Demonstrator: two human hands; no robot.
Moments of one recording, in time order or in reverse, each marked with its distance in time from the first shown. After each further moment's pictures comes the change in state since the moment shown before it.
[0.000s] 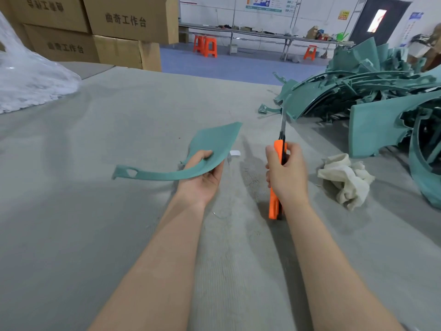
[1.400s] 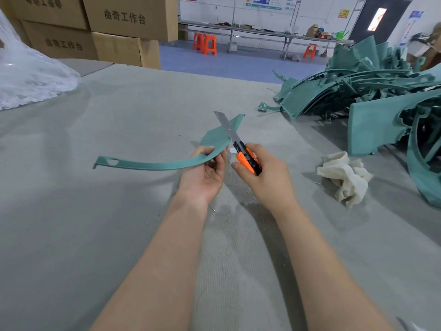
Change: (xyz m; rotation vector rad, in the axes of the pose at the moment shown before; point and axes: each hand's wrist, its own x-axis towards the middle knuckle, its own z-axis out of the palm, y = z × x) left_hand -0.014 0.001 0.006 -0.111 -0.023 -0.128; right_hand -0.017 0.002 0.008 -0.269 -0.280 -0.356
